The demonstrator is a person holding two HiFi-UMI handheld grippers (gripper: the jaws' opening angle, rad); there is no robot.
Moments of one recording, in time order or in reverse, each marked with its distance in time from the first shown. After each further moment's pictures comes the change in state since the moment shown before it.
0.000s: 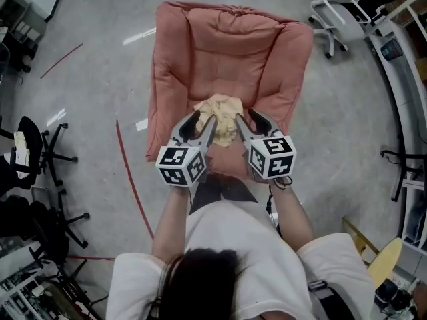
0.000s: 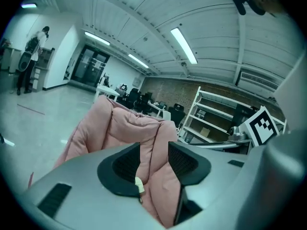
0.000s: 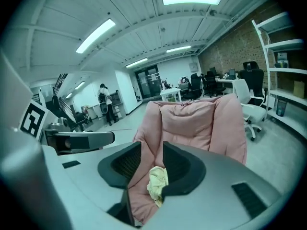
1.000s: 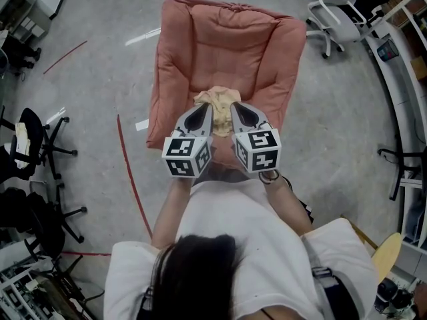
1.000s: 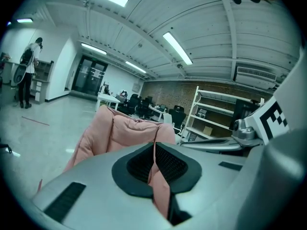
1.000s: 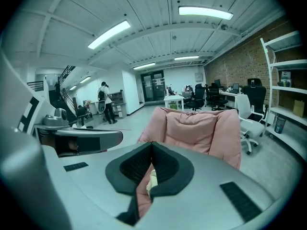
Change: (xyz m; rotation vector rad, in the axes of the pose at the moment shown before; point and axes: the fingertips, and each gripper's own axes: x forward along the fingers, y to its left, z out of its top) left arm -0.043 -0.034 0.007 0.081 -0.048 0.048; right arm -0.037 0.051 0.009 -0.124 -0.056 -0.025
